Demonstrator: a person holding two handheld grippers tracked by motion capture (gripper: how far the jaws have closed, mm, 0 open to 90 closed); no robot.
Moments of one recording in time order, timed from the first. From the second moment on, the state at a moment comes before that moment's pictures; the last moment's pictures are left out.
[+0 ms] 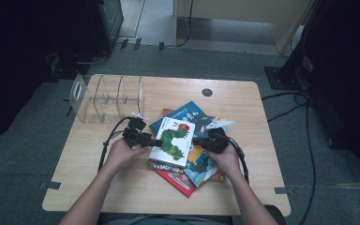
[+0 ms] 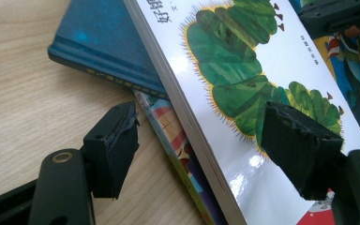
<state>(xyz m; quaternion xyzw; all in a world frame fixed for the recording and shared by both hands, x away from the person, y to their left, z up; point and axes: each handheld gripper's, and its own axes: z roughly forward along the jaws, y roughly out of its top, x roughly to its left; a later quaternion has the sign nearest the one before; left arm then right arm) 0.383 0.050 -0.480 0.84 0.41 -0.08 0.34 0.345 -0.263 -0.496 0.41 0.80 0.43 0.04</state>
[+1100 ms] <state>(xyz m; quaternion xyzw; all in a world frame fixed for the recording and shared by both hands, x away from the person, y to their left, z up) 0.387 0.045 -0.394 0.86 0.41 -0.13 0.28 0.337 -0.197 -0.494 0.33 0.84 0.43 0.06</state>
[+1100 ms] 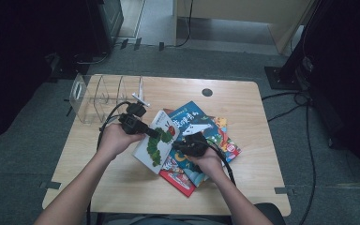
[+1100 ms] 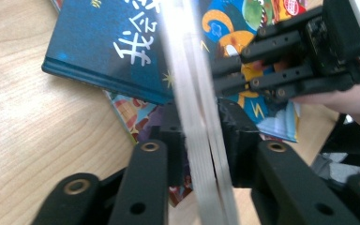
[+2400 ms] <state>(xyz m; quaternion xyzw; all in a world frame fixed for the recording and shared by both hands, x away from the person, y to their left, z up) 0.385 0.154 -0.371 0.77 0.58 -0.06 0.27 0.373 -0.219 -0.495 0.34 0.84 0.39 0.15</state>
